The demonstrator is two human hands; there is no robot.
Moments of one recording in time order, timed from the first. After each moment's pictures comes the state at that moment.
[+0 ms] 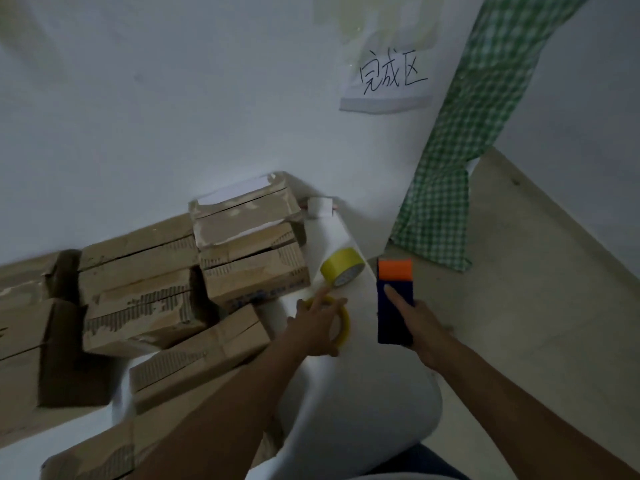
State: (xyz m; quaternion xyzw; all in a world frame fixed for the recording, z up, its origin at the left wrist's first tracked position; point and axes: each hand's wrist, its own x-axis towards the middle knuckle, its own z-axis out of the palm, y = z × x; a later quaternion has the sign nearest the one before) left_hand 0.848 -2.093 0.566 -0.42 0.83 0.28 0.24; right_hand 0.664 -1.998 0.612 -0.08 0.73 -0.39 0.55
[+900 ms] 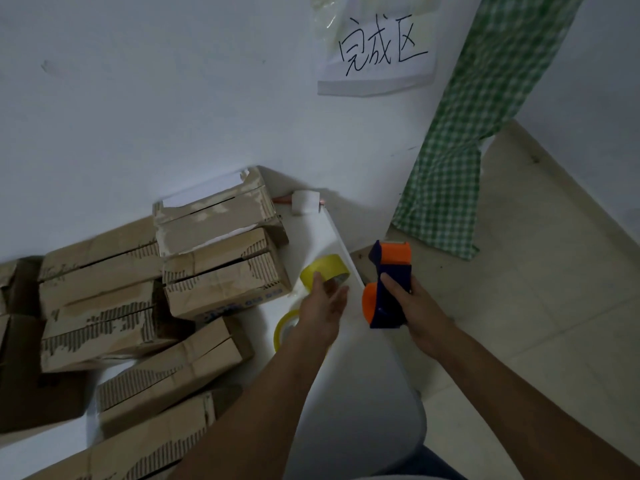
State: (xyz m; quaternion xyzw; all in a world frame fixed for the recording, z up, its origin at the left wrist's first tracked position) left_hand 0.742 -2.118 0.571 -0.59 0.01 0.74 -0.32; right_hand 0.600 -2.043 0.594 -0.15 0.66 -0.46 0.58
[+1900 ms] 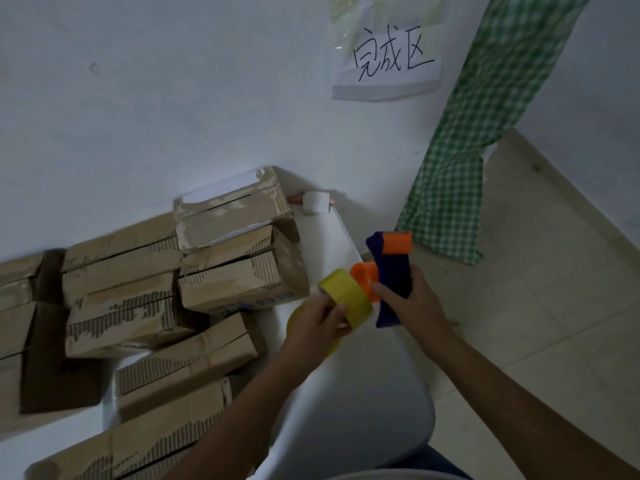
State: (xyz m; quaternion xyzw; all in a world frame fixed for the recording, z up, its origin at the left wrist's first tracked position) left_hand 0.816 -2.069 0.622 -0.53 0.54 0.63 -0.15; right_hand 0.631 -2.026 0.612 -0.33 0.73 -0.42 0.42
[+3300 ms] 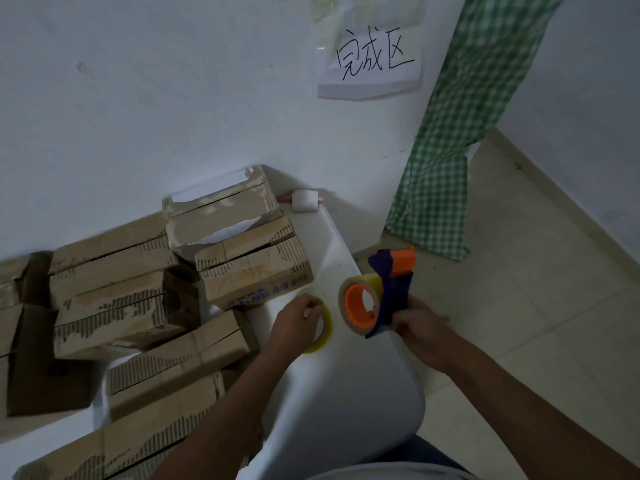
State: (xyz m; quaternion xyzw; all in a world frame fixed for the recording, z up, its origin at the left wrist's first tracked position) left_hand 0.826 -2.077 0.592 -0.59 0.68 0.42 -0.03; right_hand 0.616 -1.988 0.597 -0.19 0.59 -0.45 0.64
